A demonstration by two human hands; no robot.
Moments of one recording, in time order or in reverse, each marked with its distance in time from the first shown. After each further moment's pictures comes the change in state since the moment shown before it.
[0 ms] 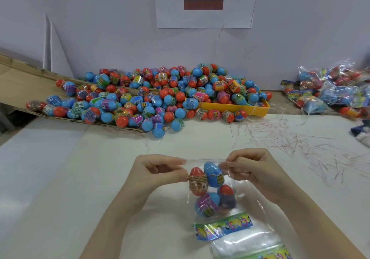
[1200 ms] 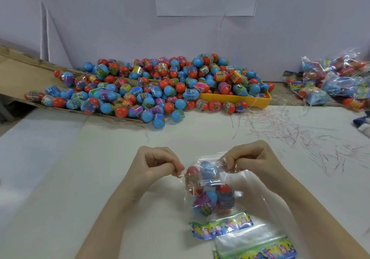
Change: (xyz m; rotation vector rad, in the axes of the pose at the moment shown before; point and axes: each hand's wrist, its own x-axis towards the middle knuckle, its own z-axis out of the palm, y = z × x) left_hand -0.001 -0.005 -0.003 0.117 -0.113 0.117; right_hand -0.002 0.006 0.001 -0.187 -0.137 -0.203
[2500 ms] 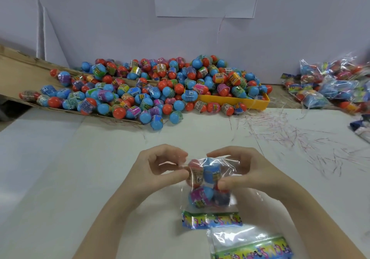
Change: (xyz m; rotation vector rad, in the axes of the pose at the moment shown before) left_hand -0.002 0.001 0.004 -0.050 0.008 -0.028; right_hand -0.002 -0.007 0.000 -0.132 -0.154 0.189
